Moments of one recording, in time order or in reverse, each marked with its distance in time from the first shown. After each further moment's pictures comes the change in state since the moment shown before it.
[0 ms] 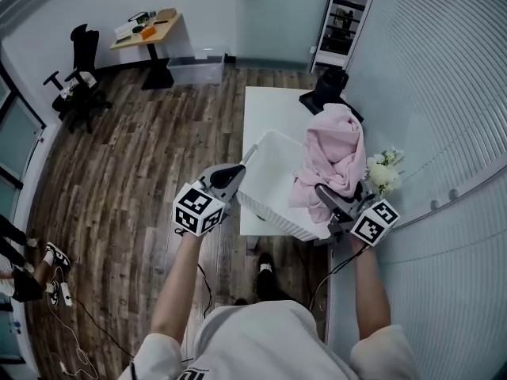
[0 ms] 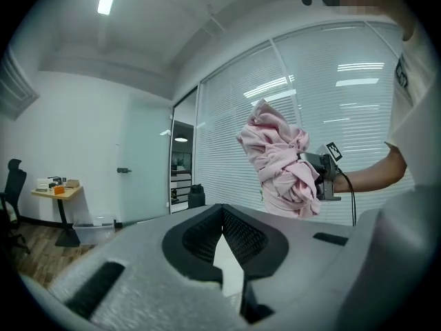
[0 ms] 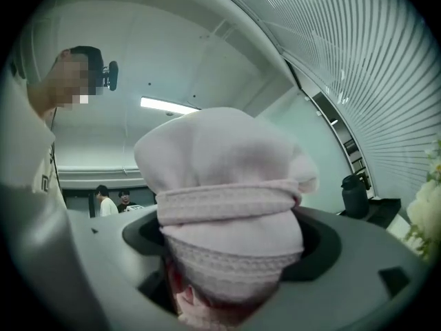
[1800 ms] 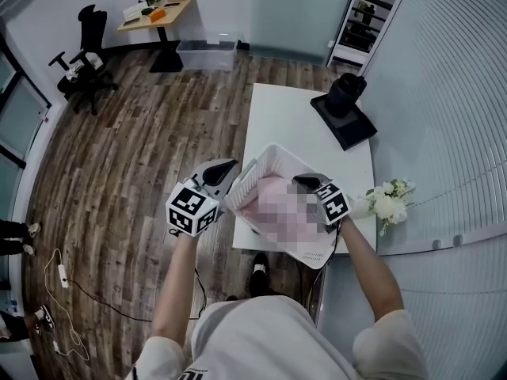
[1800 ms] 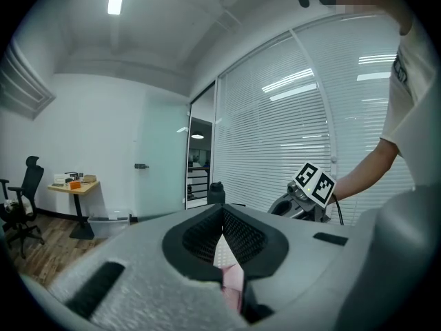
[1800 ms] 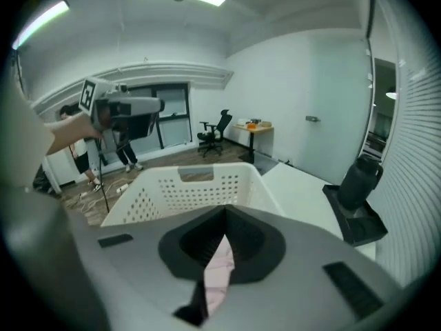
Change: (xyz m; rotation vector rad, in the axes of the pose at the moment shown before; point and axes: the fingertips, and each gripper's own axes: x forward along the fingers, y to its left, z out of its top) left arm 0.041 0.071 0.004 -0.045 0.026 0.139; right arm 0.109 -0.107 -0.161 -0.325 0.798 -0.015
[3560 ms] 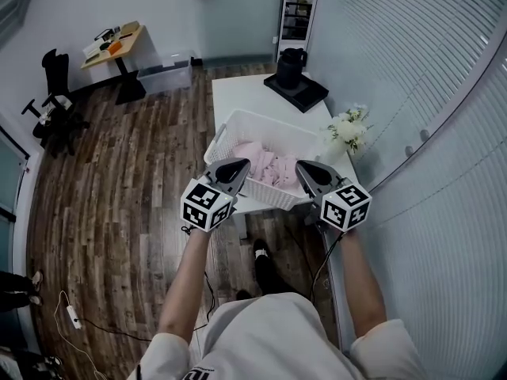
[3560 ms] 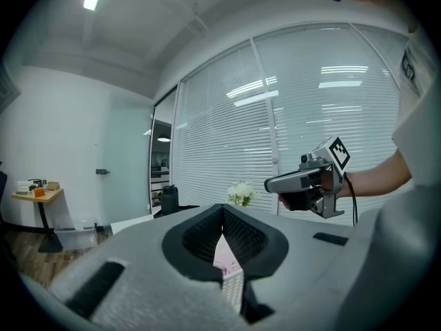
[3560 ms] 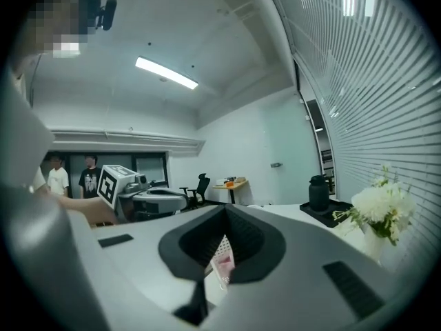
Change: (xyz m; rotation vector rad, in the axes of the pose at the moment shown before) left arm -0.058 -0.181 -0.011 0.087 -0.032 -0.266; right arm -0.216 0.131 -0.010 0.261 -0.573 -0.221
